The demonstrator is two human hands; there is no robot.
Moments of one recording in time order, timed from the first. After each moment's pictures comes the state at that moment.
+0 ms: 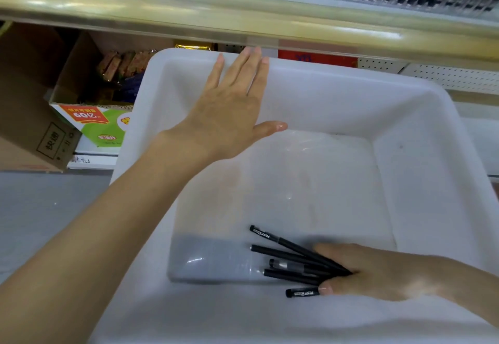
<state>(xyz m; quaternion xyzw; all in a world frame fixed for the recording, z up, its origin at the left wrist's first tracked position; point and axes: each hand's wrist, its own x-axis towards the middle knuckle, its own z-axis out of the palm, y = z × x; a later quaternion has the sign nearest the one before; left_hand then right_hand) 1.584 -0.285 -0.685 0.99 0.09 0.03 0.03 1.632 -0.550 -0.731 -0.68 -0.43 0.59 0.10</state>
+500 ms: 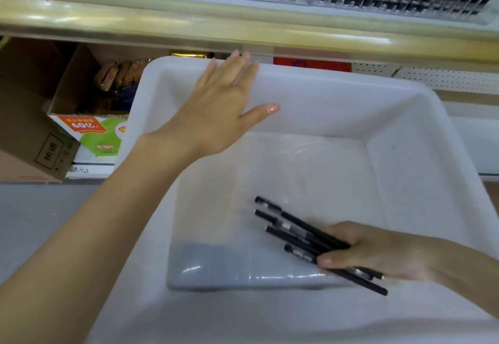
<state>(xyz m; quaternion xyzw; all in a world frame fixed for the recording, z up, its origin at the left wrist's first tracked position) 1.583 -0.275 -0.673 0.98 0.11 0.03 0.16 1.644 -0.547 -0.716 -0.66 -0.26 0.65 0.26</state>
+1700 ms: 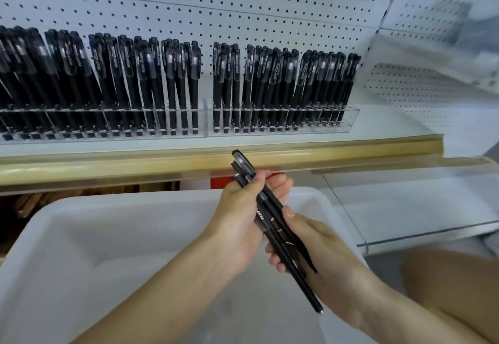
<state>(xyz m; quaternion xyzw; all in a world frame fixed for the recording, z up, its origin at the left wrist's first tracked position) 1.689 -0.405 -0.620 0.35 0.25 0.06 0.90 1.703 -0.524 -0.630 -0.65 -0.04 0.36 0.66</state>
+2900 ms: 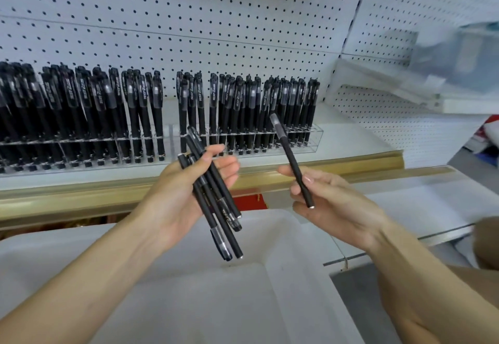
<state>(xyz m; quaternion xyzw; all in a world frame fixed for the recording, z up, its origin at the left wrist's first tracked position) 1.713 -0.358 -0.594 0.42 0.14 0.10 0.89 1.813 -0.569 -0.598 -0.55 -0.23 0.36 0.72</state>
